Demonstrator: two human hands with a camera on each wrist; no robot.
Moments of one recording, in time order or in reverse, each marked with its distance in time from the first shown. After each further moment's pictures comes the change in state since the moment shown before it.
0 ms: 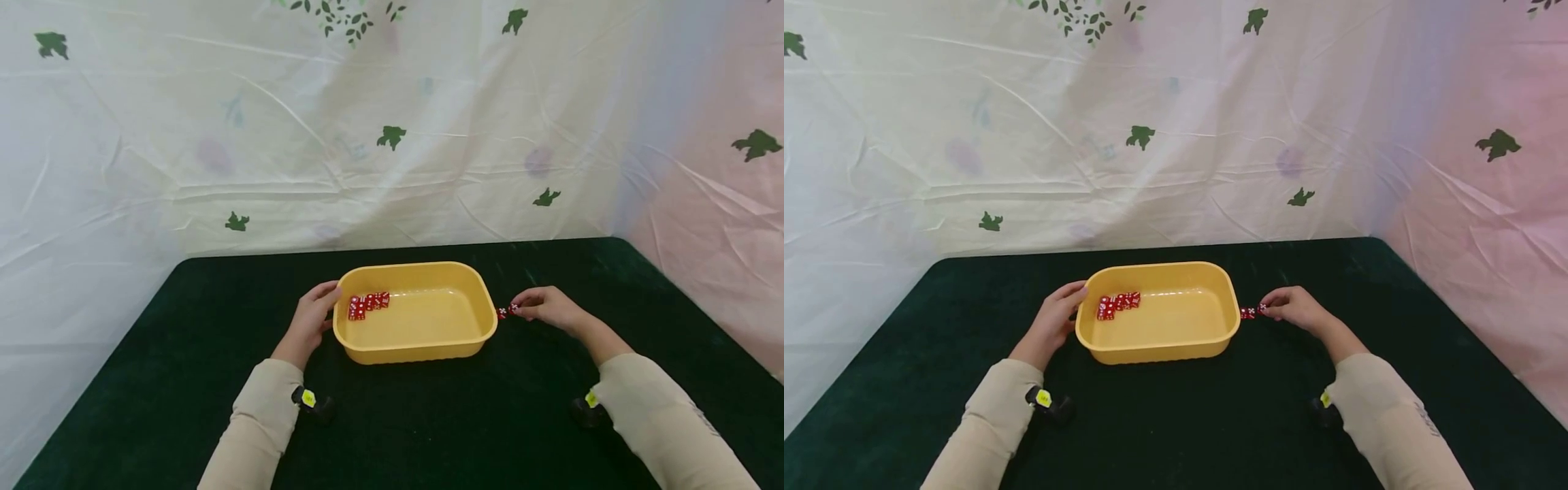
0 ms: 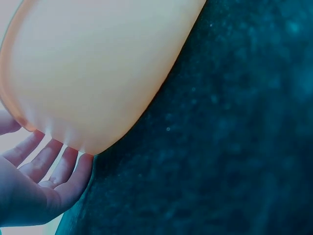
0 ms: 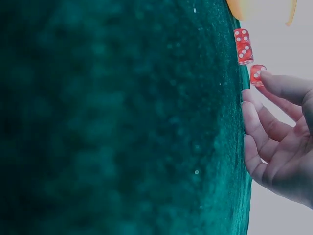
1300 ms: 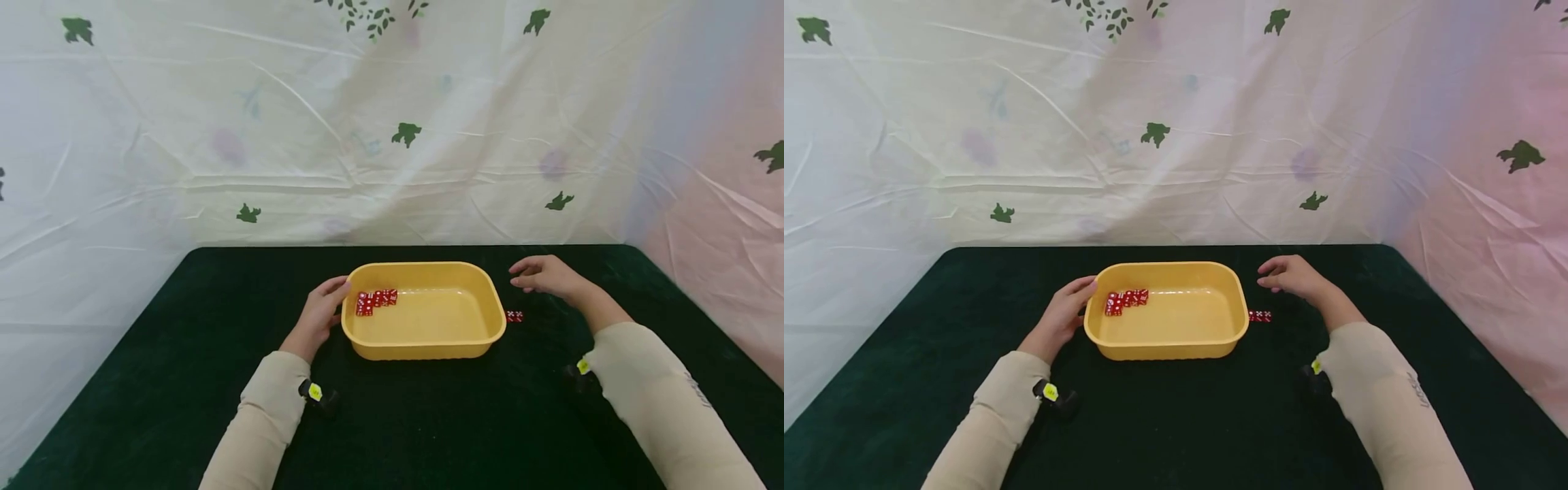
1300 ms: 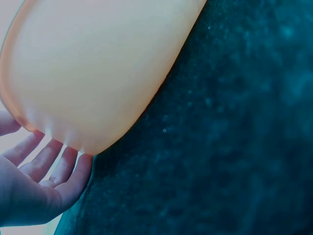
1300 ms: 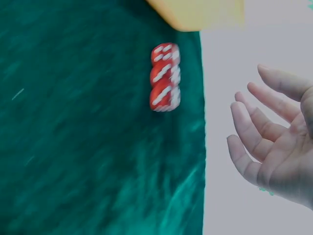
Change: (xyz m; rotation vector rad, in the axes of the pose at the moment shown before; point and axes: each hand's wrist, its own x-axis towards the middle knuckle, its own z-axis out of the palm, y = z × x) left_hand -0.005 0.001 -0.001 -0.006 0.006 -0.010; right_hand 0.028 -0.049 -0.018 -0.106 0.007 0.042
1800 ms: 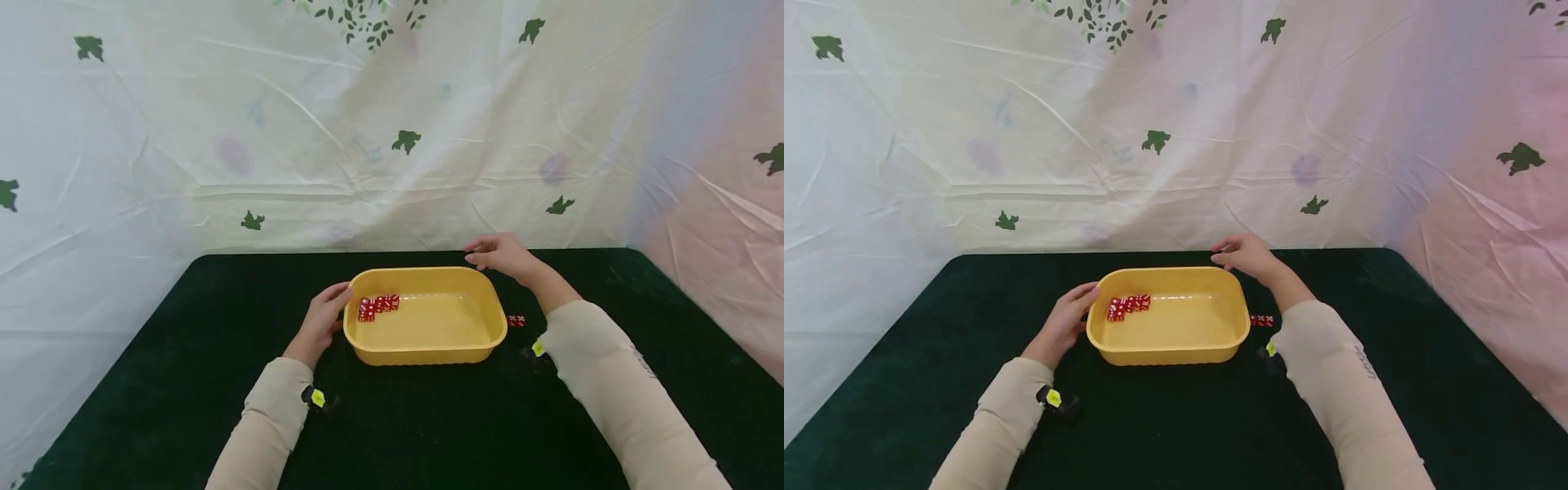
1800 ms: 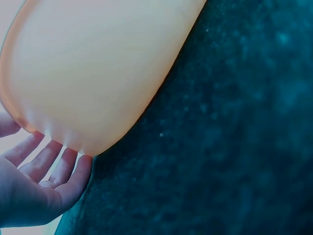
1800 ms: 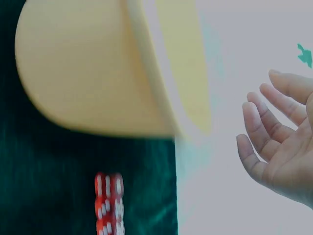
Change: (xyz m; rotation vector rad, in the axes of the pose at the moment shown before) left_hand 0.001 -0.003 0.002 -0.002 0.012 0.004; right_hand 0.032 -0.068 0.021 0.094 0.052 -0.145
